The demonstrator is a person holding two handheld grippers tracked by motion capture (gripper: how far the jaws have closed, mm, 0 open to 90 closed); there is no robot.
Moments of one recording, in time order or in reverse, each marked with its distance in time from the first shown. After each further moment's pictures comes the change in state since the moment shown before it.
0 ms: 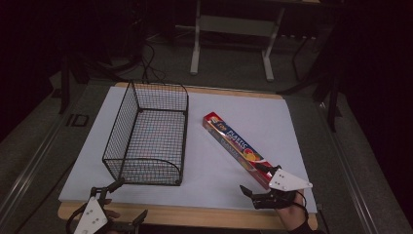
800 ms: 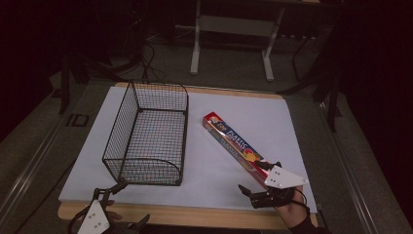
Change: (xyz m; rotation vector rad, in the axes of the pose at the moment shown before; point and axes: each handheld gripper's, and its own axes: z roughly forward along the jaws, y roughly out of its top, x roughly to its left) left arm -0.005 0.003 -0.001 -0.016 -0.032 0.032; right arm 0.002 0.023 0.000 0.073 -0.028 -0.056
